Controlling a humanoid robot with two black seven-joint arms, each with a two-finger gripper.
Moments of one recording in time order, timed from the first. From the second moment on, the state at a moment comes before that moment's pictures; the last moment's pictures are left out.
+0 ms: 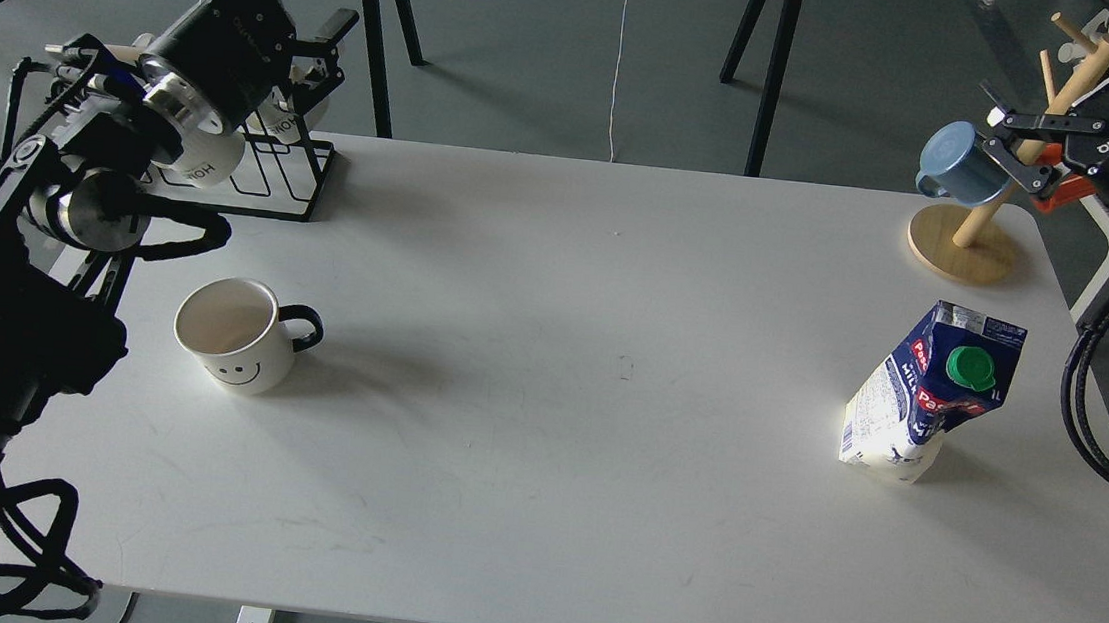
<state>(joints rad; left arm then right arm) -0.66 0.25 -1.37 -1.01 0.65 -0.43 0.06 0.70 -0.78 0.84 1.09 0.38 0.40 -0.05</state>
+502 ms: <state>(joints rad) -0.56 0.57 -1.22 -1.29 0.66 -0.37 0.08 0.70 -0.78 0.85 1.07 0.38 0.40 -0.05</state>
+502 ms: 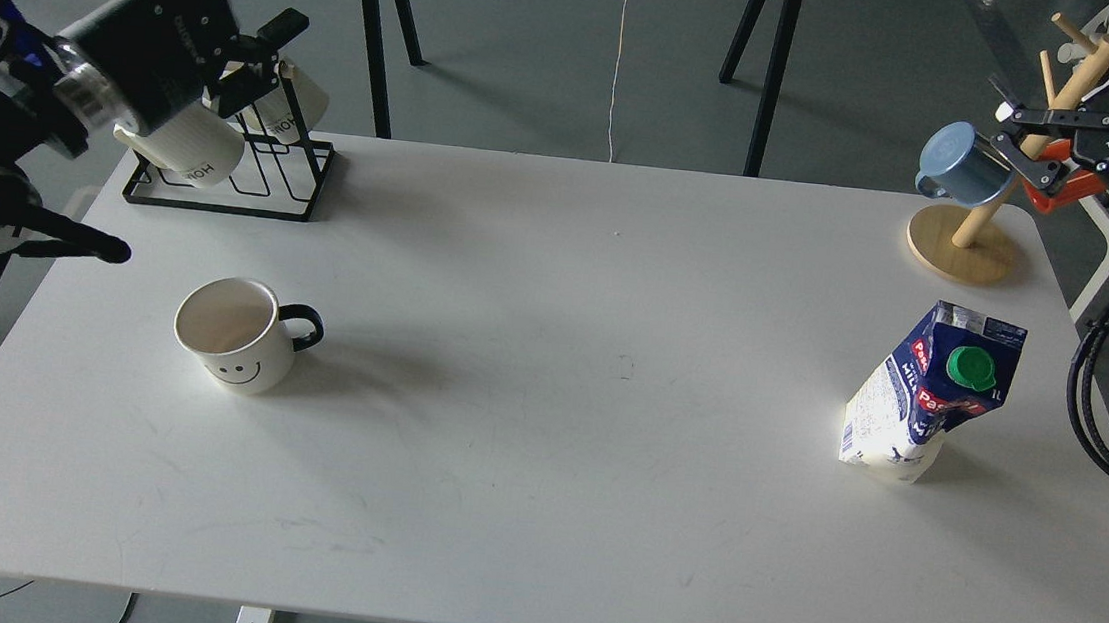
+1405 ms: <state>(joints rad) -0.25 1.26 -1.00 -1.66 1.11 -0.40 0.11 0.70 -0.77 0.86 1.00 0.37 0.41 -0.04</state>
